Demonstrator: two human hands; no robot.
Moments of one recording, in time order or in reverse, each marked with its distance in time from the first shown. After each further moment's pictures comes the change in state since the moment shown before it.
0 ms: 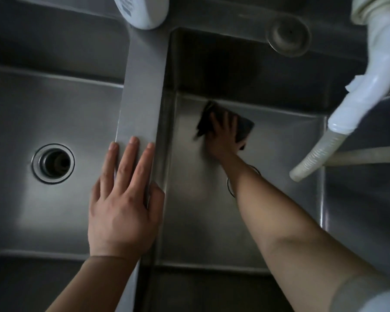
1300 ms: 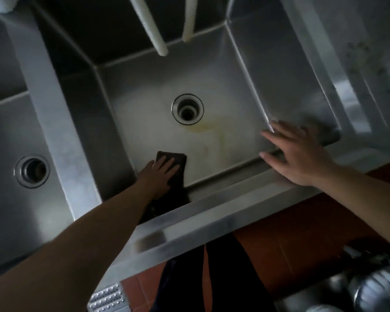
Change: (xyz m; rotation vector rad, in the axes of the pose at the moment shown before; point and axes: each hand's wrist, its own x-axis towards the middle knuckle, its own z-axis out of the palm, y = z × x) left_hand -0.097 0.003 0.152 0.852 -1.000 0.872; right_hand -0.405 0.224 -0.133 -0.244 -0.027 -0.005
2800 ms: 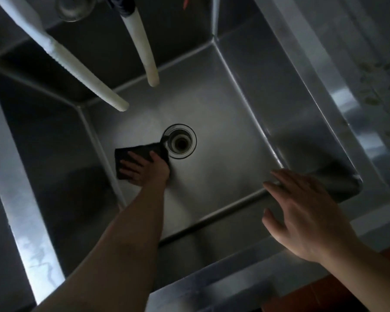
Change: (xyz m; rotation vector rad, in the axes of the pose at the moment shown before) left_hand 0.147 -0.022 -0.080 -1.164 0.442 -1.146; right_hand 0.004 0.002 0.005 0.036 -0.085 0.110
